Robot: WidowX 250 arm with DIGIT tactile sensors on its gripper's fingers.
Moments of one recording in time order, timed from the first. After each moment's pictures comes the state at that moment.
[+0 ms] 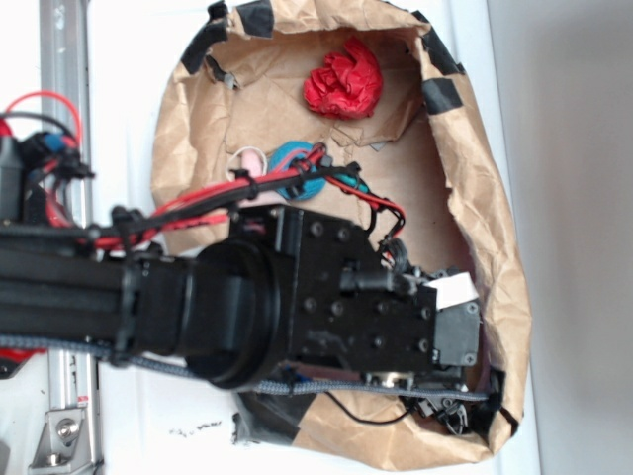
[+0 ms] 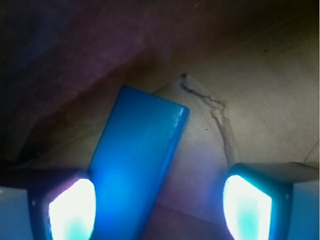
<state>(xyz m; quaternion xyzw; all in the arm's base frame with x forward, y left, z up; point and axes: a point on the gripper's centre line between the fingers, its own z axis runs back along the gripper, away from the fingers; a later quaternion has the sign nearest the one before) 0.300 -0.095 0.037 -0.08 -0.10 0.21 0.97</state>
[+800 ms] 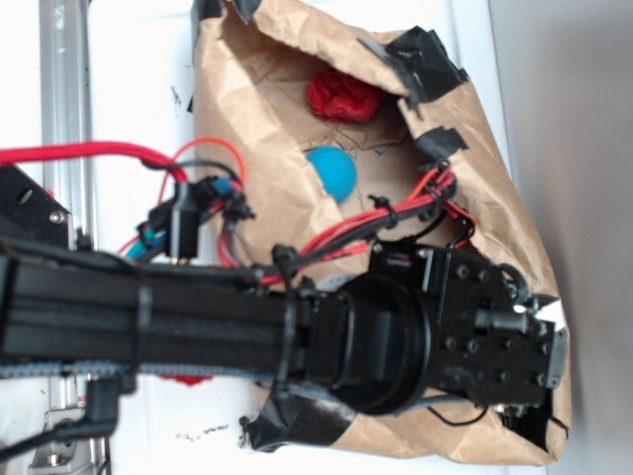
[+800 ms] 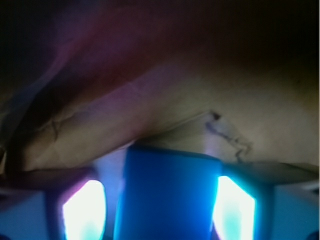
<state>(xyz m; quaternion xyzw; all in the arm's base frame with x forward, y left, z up) 0.311 -0.090 0.012 0.00 -0.01 0.20 0.98</state>
